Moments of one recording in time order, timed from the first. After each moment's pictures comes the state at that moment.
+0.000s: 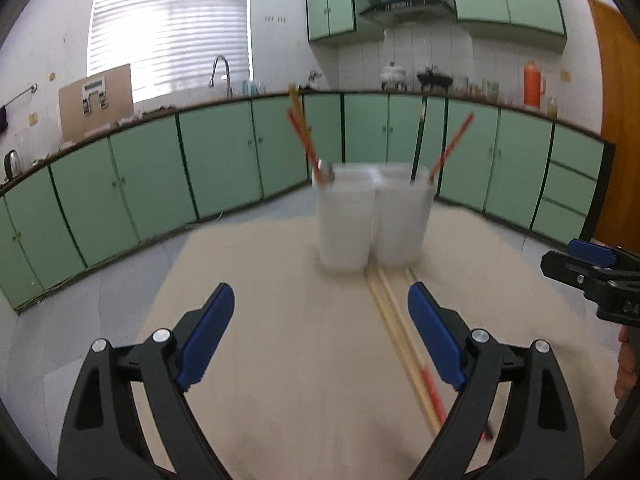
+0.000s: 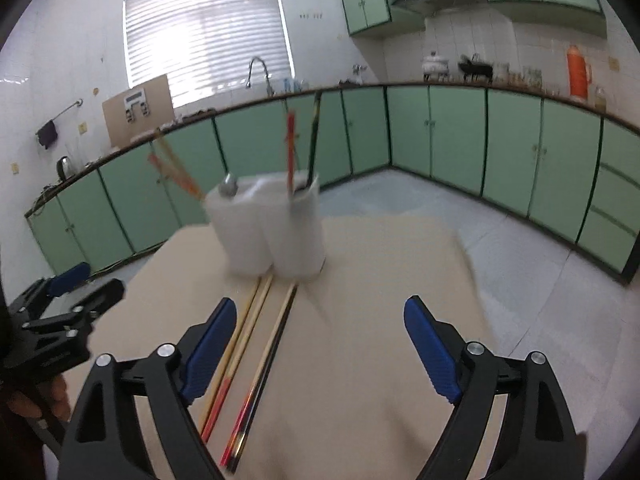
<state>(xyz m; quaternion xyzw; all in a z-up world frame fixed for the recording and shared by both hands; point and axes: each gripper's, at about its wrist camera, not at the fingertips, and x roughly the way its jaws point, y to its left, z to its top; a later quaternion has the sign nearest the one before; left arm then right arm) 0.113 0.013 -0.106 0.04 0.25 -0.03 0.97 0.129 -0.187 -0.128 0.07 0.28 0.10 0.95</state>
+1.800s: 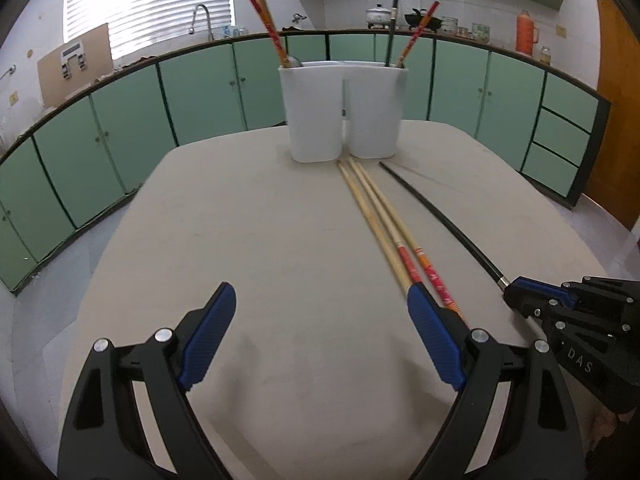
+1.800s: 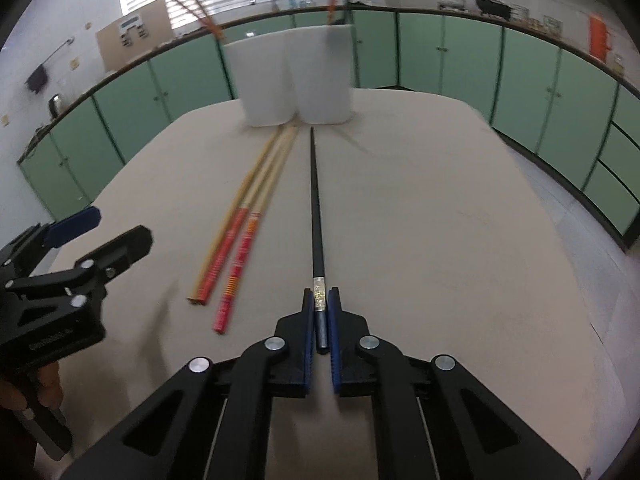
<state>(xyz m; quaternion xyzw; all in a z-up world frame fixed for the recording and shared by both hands) 0.087 -0.006 -0.167 0.05 0.35 -0.06 0.93 0.096 -0.154 -0.205 0.05 0.41 0.09 0.91</state>
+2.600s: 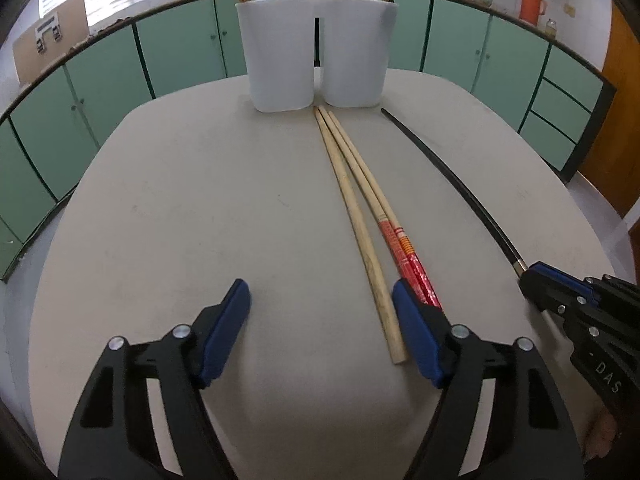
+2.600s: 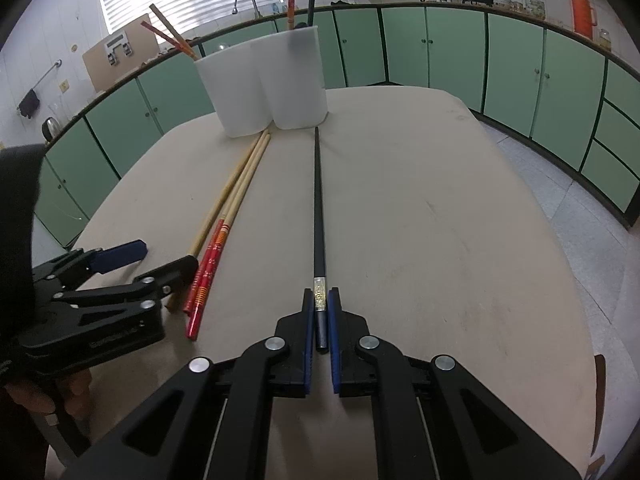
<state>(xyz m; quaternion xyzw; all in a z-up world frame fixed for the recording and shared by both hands) 0.127 -0.031 -0.190 0.04 0.44 -0.07 0.90 0.098 -0.169 -0.207 0.07 0.41 0.09 0.90</state>
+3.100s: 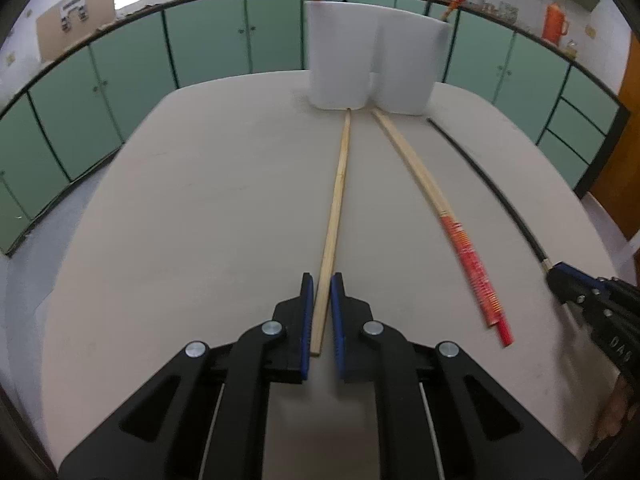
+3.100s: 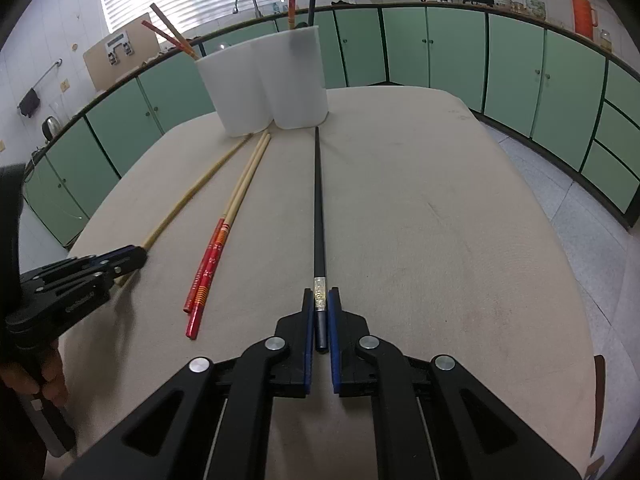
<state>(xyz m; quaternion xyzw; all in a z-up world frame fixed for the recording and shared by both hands) 0.117 0.015 -0.185 0.01 0.44 -0.04 0.90 0.098 -0.171 -0.207 0.07 0.41 0.09 0.90</state>
